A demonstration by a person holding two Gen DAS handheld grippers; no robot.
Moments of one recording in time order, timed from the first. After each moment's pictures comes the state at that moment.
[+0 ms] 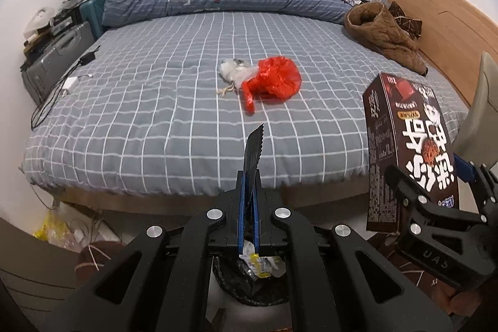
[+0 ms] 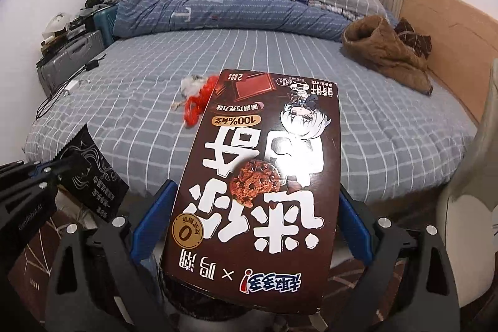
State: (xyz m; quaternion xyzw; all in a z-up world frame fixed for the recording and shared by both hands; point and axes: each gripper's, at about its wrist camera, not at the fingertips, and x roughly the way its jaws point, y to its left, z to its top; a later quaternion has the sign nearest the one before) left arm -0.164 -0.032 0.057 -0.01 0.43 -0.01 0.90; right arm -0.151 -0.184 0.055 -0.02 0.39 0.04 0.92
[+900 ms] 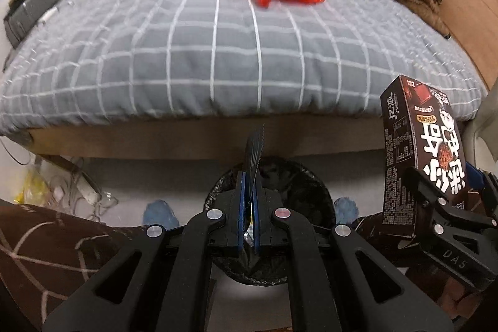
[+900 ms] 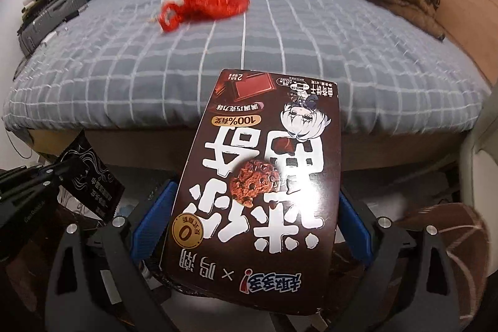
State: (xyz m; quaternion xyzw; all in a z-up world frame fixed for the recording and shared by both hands) left arm -0.144 -0.021 -0.100 -0.04 0.53 -0.02 0.84; right arm -0.143 -0.181 -0.090 -0.02 0.49 0.03 0.87
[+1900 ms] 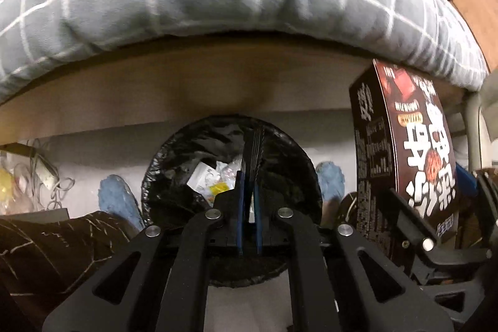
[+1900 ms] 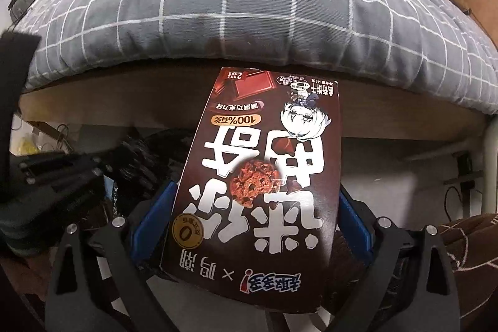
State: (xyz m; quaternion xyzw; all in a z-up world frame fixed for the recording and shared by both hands) left arm -0.103 -0.071 -0.213 -0.05 0.63 -0.08 0.77; right arm -0.123 -0.155 -0.180 -0.03 0.57 0.05 0.82
